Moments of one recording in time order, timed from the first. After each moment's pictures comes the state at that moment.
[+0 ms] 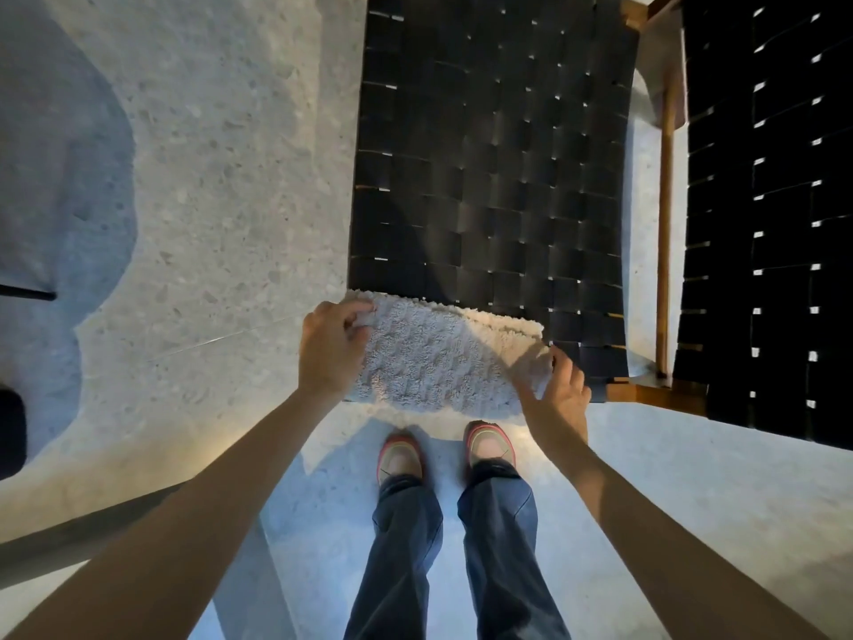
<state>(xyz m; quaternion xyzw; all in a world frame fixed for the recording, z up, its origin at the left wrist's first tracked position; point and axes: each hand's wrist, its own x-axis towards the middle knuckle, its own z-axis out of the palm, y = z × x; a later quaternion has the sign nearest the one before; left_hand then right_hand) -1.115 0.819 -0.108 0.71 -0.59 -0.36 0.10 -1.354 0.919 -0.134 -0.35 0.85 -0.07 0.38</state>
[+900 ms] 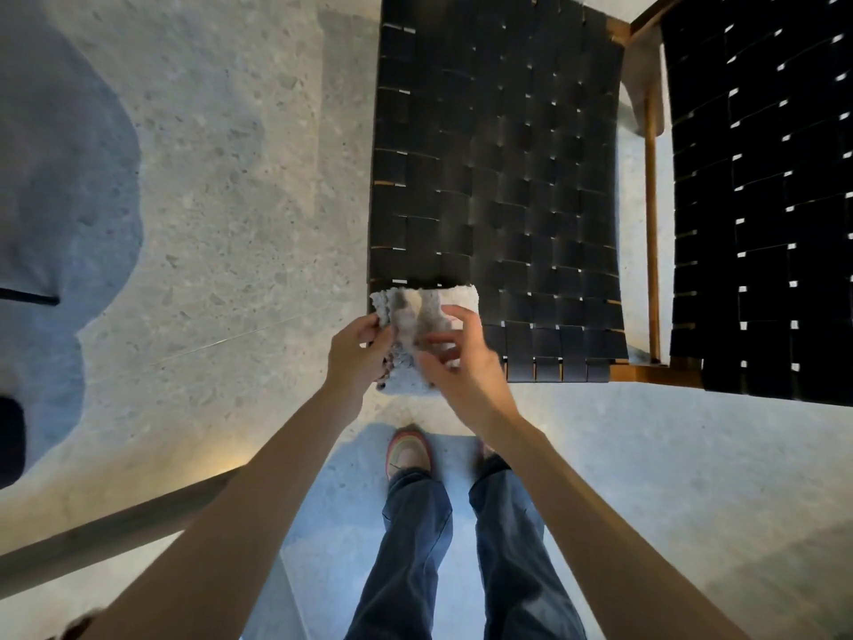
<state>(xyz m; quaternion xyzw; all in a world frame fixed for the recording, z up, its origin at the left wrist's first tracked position) -1.111 0.848 -0.071 0.72 -0.28 -0.61 0.19 -1.247 0.894 -0.062 -0.42 0.67 -0.29 0.54</state>
